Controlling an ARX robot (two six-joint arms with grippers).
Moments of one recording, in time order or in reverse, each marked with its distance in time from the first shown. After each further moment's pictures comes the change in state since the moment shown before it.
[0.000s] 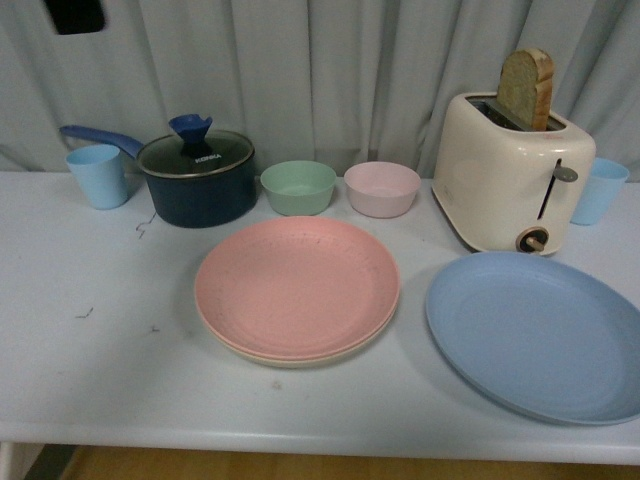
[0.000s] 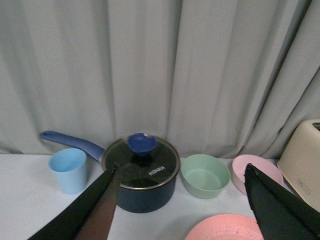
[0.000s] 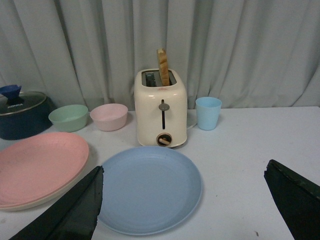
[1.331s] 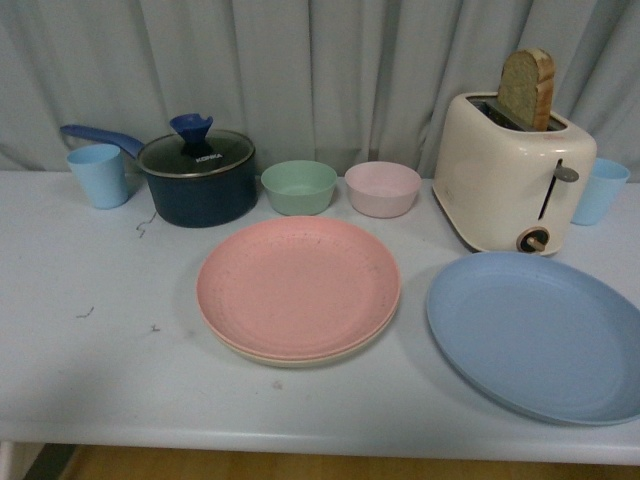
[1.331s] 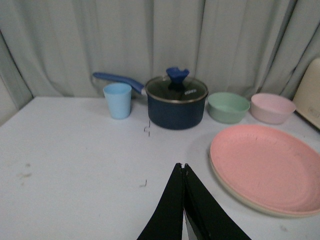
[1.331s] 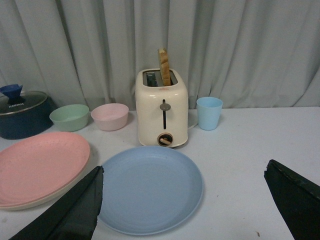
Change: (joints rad) left arm 0.172 -0.734 -0.701 -0.087 0.135 0.043; right arm 0.000 0.000 0.000 0.000 0.000 0.000
